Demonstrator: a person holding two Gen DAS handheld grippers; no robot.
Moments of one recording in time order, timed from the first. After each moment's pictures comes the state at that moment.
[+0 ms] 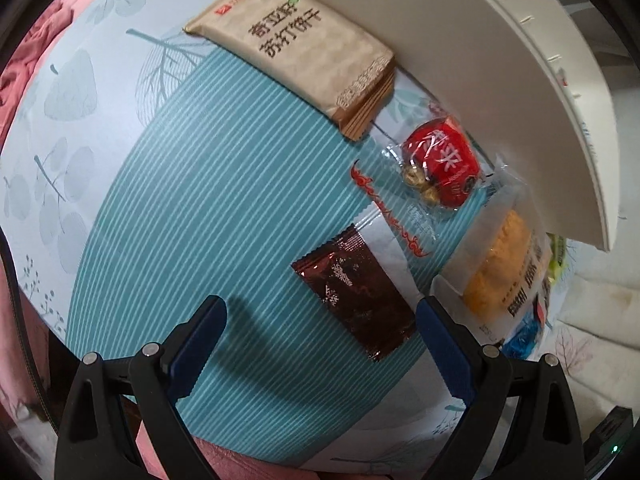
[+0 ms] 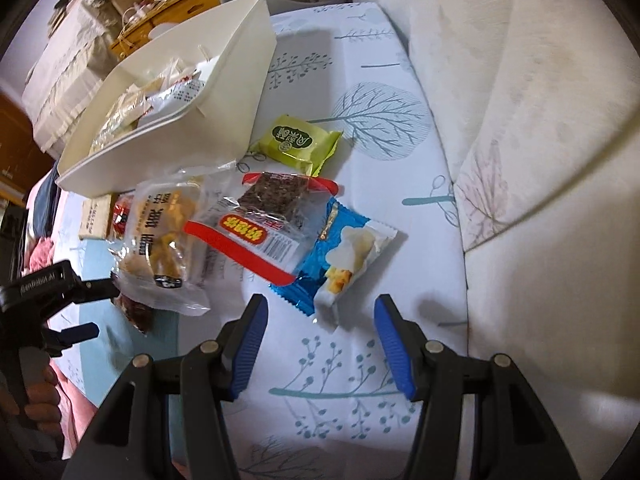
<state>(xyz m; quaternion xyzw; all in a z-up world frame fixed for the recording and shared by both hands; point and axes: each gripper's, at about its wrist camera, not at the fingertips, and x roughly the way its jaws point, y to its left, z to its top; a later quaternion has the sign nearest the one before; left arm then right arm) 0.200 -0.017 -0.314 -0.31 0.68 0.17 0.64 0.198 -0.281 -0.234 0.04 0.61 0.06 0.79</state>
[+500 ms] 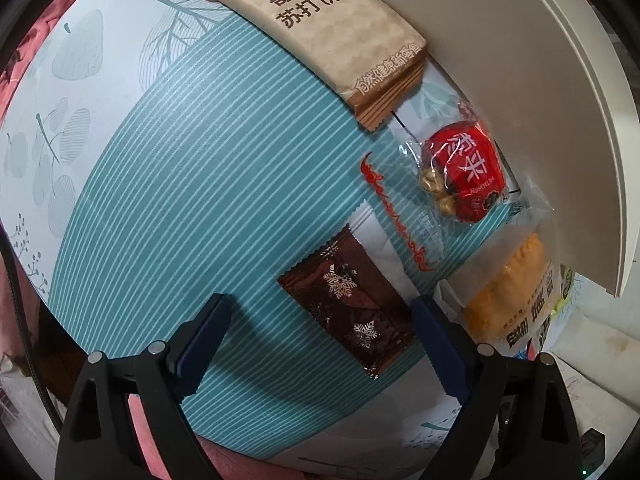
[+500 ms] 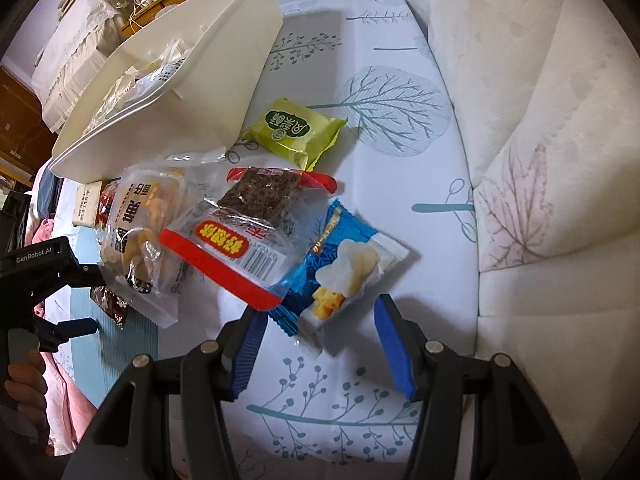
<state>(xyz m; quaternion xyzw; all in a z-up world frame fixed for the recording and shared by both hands) 0.204 -0.017 -0.334 -0.35 0.69 0.20 0.60 0.220 -0.286 -0.260 0.04 0.63 0.09 0.77</state>
